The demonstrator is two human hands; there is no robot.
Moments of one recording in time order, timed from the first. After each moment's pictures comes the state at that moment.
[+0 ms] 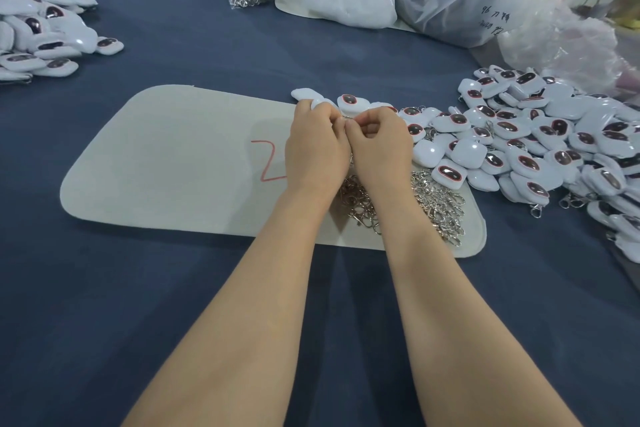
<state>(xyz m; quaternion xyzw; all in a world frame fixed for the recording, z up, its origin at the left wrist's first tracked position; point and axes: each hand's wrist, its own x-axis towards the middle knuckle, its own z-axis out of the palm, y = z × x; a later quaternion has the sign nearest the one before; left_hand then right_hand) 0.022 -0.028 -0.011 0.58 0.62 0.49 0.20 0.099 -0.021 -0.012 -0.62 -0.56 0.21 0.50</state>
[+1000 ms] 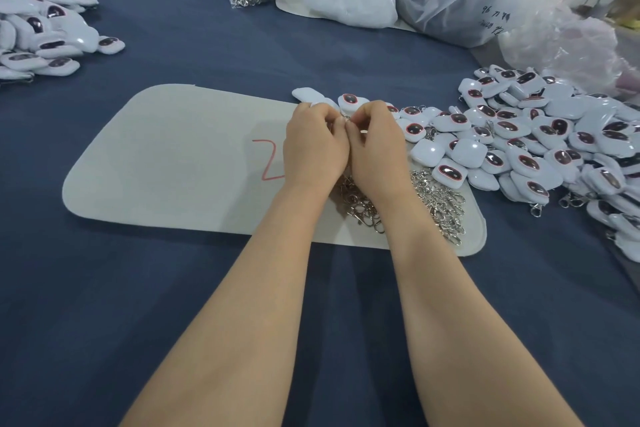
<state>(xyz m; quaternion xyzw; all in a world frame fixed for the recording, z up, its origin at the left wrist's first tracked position) 0.017 -0.024 -0.011 0.57 0.63 0.48 0.23 0.101 -0.026 -0.014 -0.58 -0.66 0.16 0.44</state>
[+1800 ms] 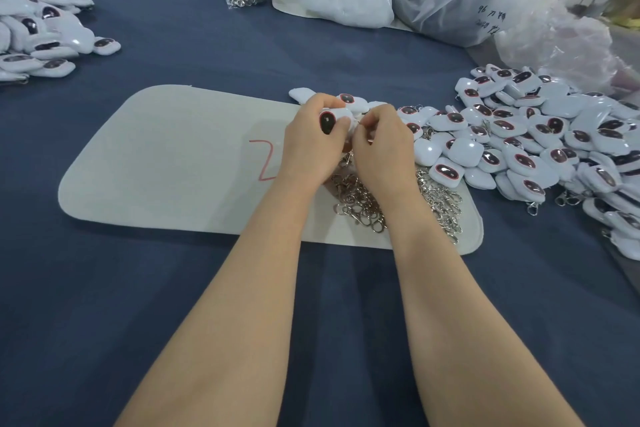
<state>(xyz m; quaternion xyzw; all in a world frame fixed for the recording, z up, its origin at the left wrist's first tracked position) 0.012 -0.023 -0.010 0.58 0.56 0.51 0.31 0.110 -0.022 -0.016 -0.63 -0.64 0.12 0.43</state>
